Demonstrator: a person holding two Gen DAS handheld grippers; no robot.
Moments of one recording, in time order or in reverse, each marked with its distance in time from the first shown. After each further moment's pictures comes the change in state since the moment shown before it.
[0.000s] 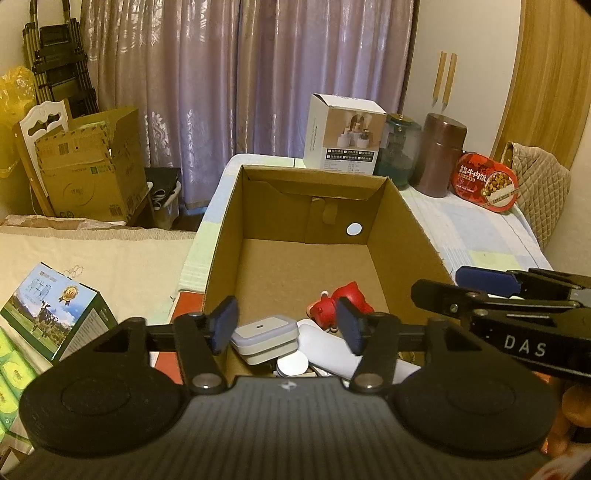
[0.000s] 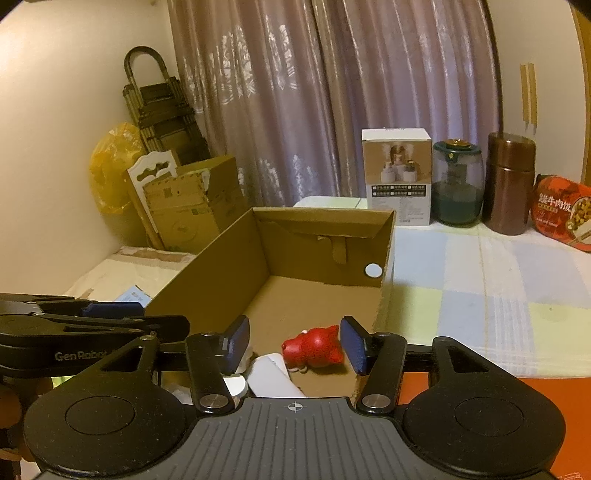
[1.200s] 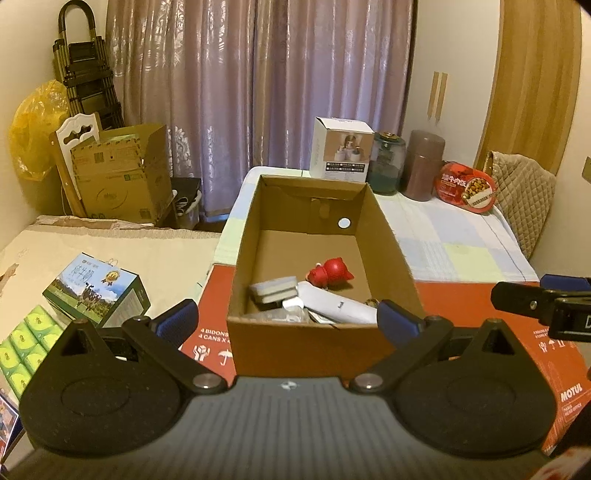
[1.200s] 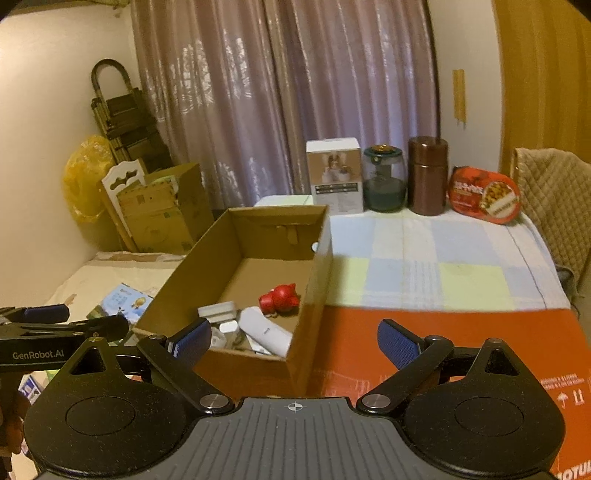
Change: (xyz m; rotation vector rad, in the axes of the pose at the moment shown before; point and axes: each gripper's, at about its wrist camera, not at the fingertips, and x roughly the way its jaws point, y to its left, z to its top) left arm -0.148 -0.018 -0.043 -0.005 -0.041 0.046; right arm -0.165 0.024 -0.021 0.079 0.015 -0.148
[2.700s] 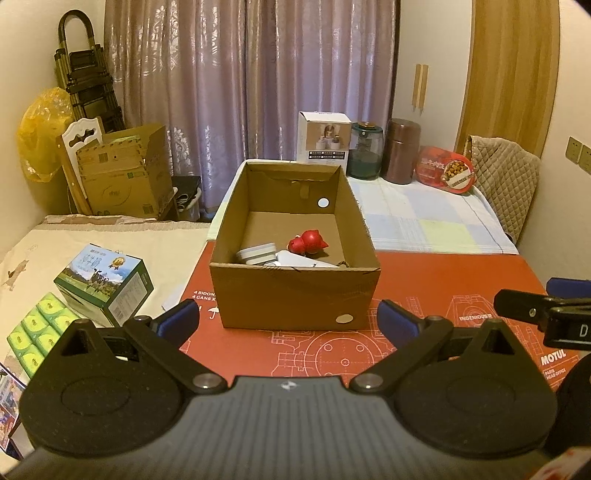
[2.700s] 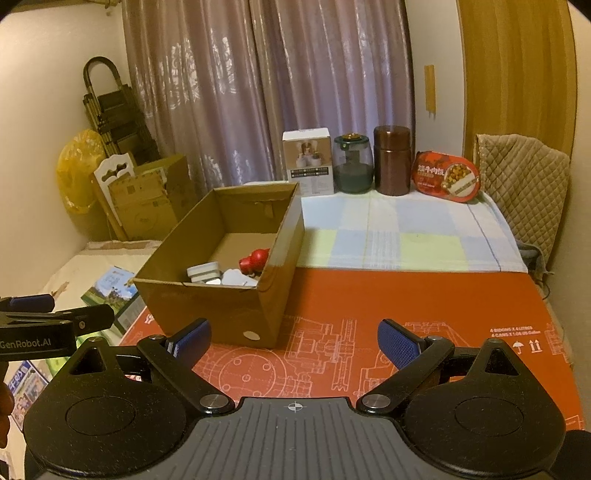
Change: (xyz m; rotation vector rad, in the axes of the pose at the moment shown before) left arm -0.070 -0.037 -0.047 0.033 0.001 0.010; right arm -0.080 -0.015 -0.052 0.010 0.011 -0.052
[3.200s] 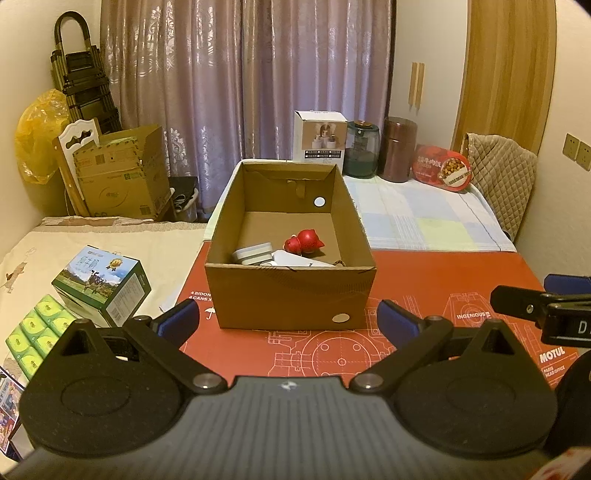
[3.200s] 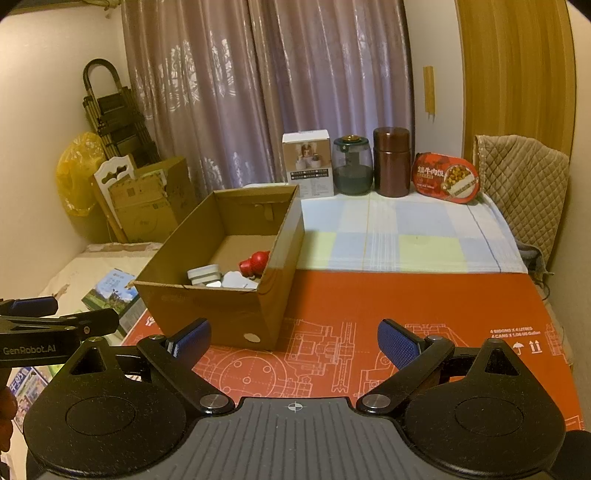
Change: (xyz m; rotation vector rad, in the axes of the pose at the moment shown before) left arm 0.001 -0.003 0.000 0.007 0.003 -0.007; right arm -0.001 0.001 0.001 0.001 -0.003 0.001
